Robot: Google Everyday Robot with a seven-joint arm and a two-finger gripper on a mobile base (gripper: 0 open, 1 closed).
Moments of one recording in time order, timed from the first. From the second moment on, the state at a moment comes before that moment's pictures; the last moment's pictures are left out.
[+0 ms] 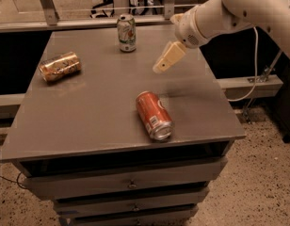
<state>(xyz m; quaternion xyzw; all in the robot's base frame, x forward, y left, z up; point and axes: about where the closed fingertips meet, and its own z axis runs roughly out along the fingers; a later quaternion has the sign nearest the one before) 0.684 -0.067 0.913 -0.57 0.70 0.10 0.42</state>
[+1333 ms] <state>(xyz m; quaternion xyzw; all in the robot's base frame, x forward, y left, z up) 0.791 0.005 0.898 -0.49 0.67 0.21 0.52</state>
